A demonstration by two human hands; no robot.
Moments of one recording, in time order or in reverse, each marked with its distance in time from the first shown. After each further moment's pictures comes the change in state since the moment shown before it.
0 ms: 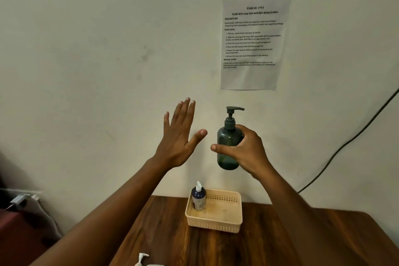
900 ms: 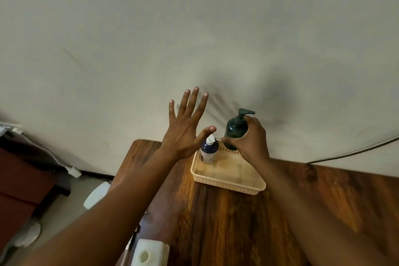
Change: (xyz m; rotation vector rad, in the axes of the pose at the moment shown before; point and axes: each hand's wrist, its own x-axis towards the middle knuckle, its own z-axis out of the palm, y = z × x) left_hand -0.059 -0.186 0.236 0.092 -0.202 -0.116; right_hand 0.058 0.275 0.157 -0.282 -0.043 0.225
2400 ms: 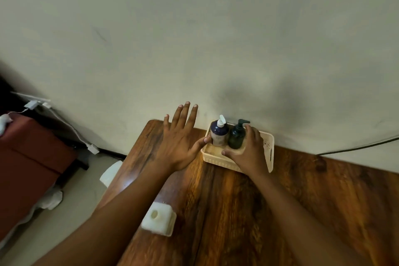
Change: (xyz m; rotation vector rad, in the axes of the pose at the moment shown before) left_hand -0.106 0.029 -0.031 0.085 -0.219 -0.274; right_hand -0.069 0.058 0.041 -0.148 -0.147 0.004
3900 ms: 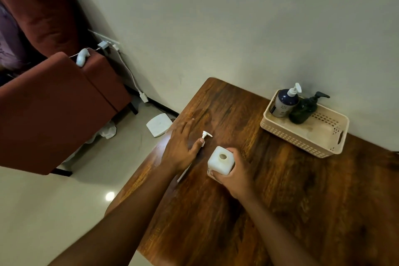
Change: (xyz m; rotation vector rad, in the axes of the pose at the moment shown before) left_hand -0.196 -0.131 0.060 -0.396 0.011 -0.526; right_hand -0.203 -0.062 0.156 0.103 -0.404 -0.059
